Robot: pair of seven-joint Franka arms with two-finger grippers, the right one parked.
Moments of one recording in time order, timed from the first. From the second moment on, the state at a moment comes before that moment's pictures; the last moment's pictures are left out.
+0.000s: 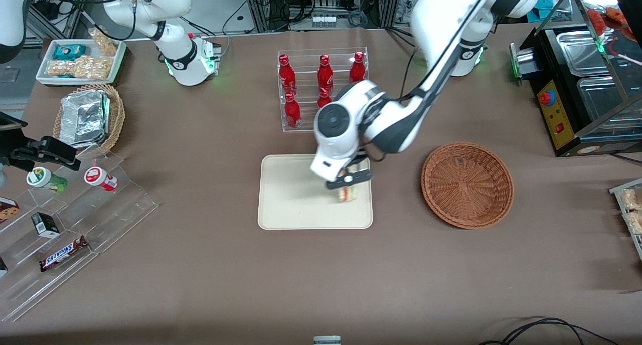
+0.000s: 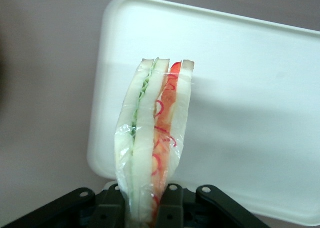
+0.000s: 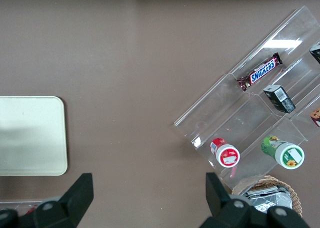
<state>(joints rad) -0.61 0.70 -0.22 -1.37 0.13 1.95 -1.03</state>
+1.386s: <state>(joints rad) -0.48 0.59 -0.18 -1.09 0.06 1.48 -0.88</state>
